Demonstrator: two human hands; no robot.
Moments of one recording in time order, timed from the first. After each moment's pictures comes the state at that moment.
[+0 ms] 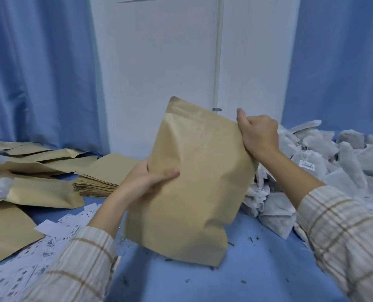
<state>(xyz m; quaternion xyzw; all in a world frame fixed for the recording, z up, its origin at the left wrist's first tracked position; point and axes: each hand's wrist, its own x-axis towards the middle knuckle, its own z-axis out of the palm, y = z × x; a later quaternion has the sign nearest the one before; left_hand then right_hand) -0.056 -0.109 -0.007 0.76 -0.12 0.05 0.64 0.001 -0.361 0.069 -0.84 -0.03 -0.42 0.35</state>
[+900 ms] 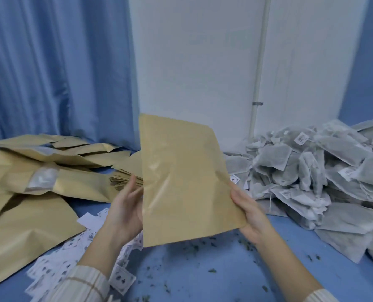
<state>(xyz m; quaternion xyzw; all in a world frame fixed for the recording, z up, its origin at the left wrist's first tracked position) -0.059 -0.002 -0.082 0.42 -0.01 -0.02 0.91 0.012 -0.270 -0.112 -0.45 -0.20 0.15 0.86</state>
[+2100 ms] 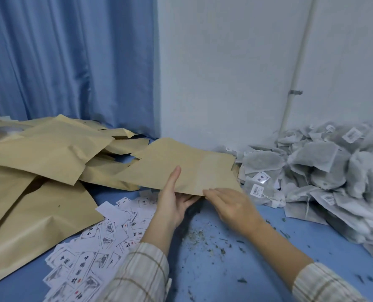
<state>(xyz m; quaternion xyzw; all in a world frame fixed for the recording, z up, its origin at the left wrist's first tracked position) 0.002 -0.030 -0.108 0.37 0.12 0.10 0.92 0.056 -0.184 -0.136 -0.71 -0.47 -0.51 0.12</state>
